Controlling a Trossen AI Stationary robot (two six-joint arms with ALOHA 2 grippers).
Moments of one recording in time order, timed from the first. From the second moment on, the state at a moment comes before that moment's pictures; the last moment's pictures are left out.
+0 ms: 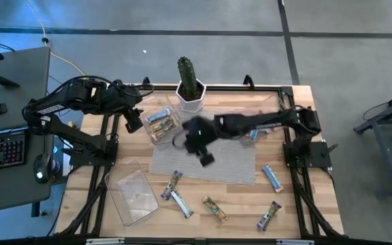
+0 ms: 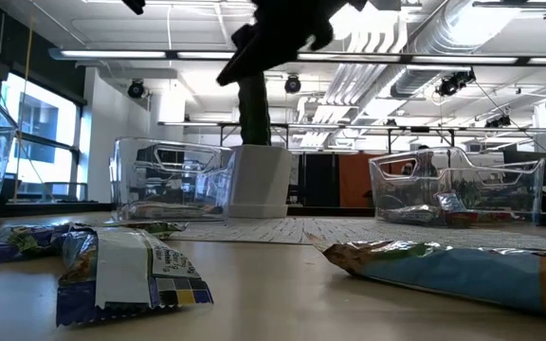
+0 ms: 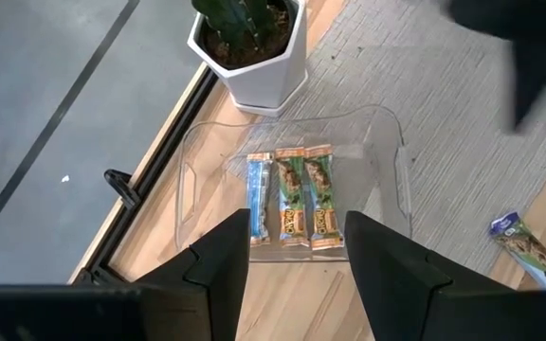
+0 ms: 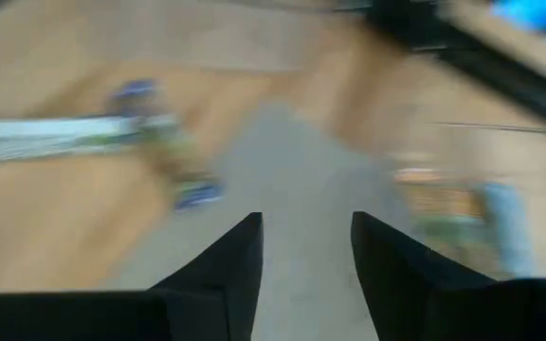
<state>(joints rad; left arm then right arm) 0.06 1.19 1.68 -1.51 -0.43 -0.29 0.00 1.87 1.56 -0.46 -0.19 -0.47</state>
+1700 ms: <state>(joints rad) 0.06 1.19 1.67 -1.49 -0.38 -0.34 0.63 1.95 1.26 -0.37 0.17 0.84</state>
